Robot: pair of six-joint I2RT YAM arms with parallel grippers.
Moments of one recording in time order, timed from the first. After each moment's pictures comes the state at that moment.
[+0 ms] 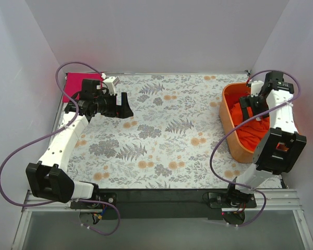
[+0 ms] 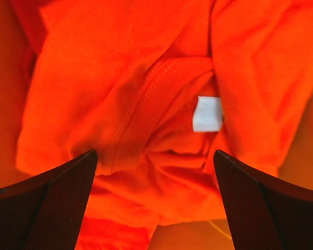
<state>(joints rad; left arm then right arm) -0.20 1.34 1.29 -0.71 0.46 -0.12 -0.27 1.64 1.56 -1.11 -0.08 -0.47</state>
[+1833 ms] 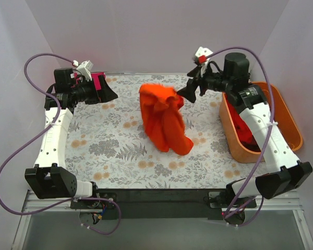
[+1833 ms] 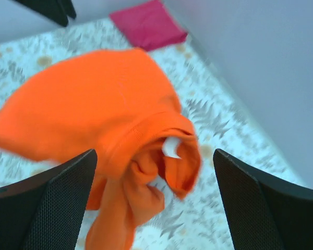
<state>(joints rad) 0.04 1.37 1.45 -0.70 0.62 -0.20 0.35 1.36 1.66 -0.49 -0.68 -0.27</state>
